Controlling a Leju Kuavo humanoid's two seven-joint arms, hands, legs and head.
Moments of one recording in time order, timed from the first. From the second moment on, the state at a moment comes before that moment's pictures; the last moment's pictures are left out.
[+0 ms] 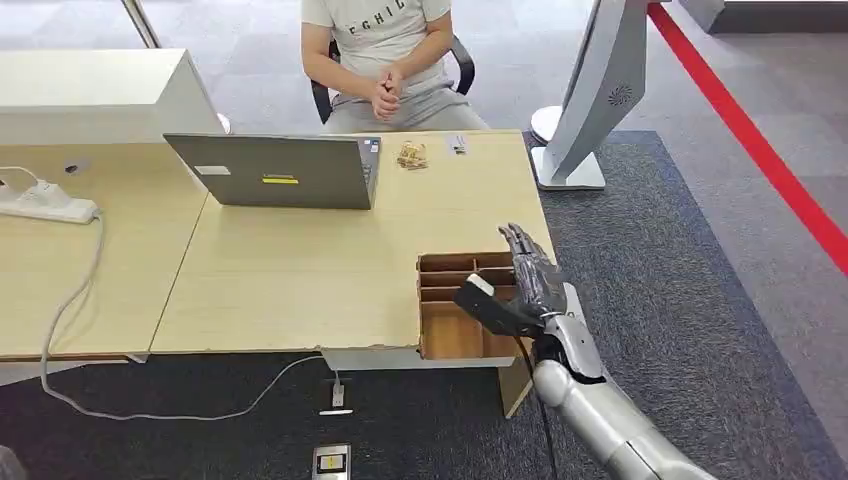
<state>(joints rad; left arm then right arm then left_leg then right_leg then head) 0.52 -0.35 0.03 -2.18 -0.19 0.69 -0.70 -0.49 -0.19 0.65 -1.05 0.65 -0.41 0.09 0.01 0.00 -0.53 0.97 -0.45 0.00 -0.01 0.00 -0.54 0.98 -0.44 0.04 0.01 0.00</state>
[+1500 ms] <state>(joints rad) 0.54 -0.35 -0.03 -2.15 -0.19 0.69 -0.70 -0.57 -0.16 0.66 -0.99 0.63 -0.65 0.00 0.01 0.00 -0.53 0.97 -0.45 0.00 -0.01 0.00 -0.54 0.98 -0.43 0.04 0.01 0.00</state>
